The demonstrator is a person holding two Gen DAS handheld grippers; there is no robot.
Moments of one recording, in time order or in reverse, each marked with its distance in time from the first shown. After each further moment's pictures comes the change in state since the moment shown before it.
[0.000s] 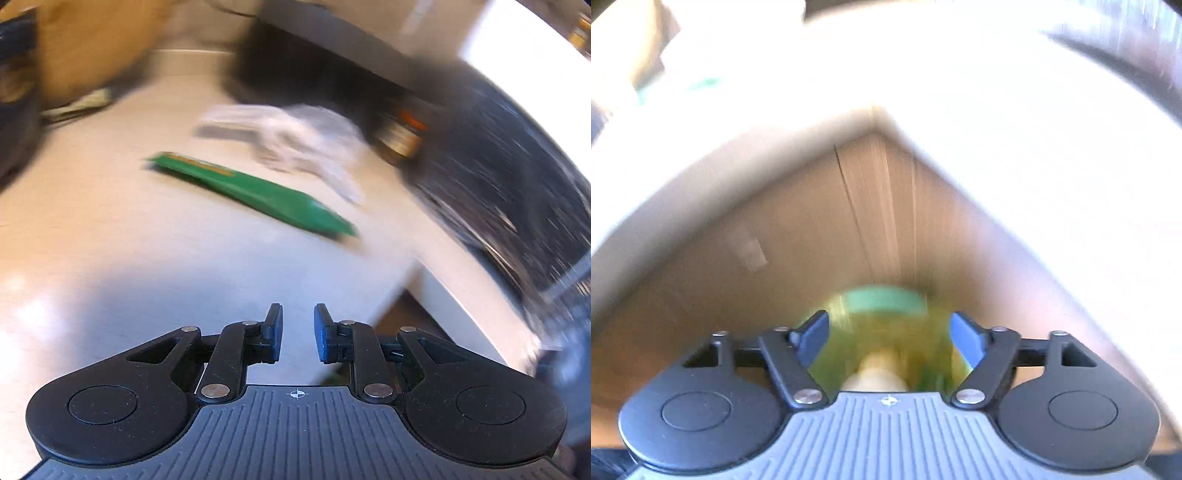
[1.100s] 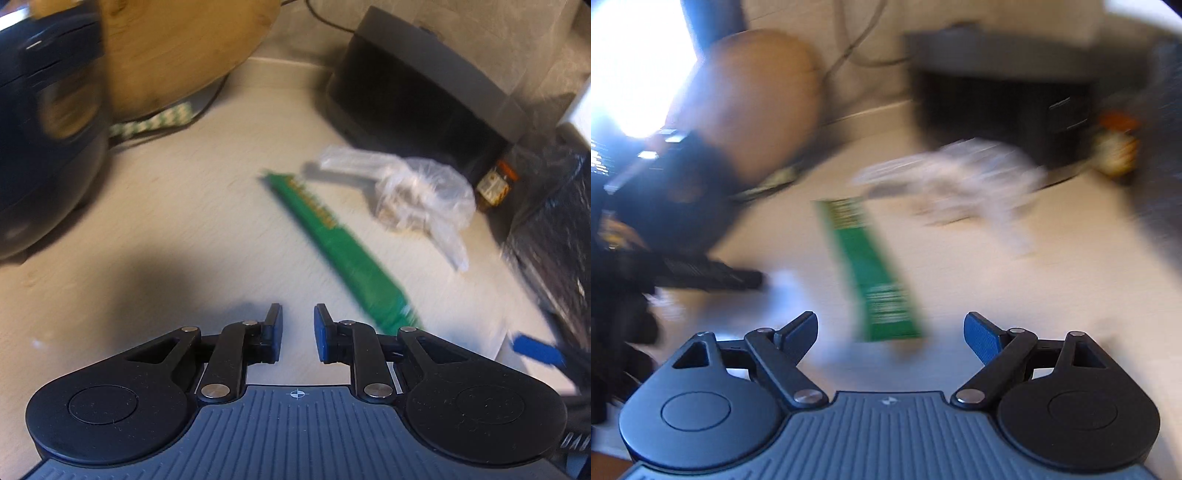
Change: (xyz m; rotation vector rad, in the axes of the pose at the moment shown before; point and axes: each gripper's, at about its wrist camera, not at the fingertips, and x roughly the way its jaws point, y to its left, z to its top) left arm 0.027 0.078 0.079 -0.053 0.005 0.119; right arm -0.019 0.134 0.093 -0.188 -0.155 0.140
